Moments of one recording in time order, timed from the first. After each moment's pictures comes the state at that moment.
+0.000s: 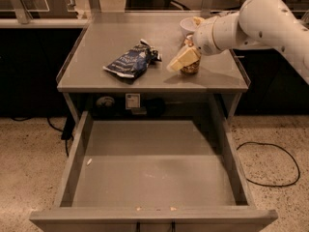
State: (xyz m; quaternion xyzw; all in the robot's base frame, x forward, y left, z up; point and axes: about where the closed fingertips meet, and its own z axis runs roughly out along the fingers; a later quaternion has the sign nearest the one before) arm 0.733 -0.096 0.907 -0.53 0.68 0.06 0.50
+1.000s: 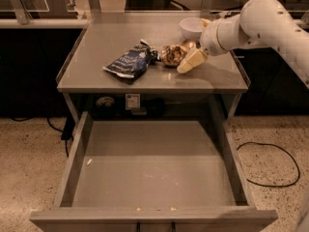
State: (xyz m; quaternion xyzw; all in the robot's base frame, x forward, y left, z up) arm 0.763 -0.132 0.885 -0.54 0.69 0.01 0.48
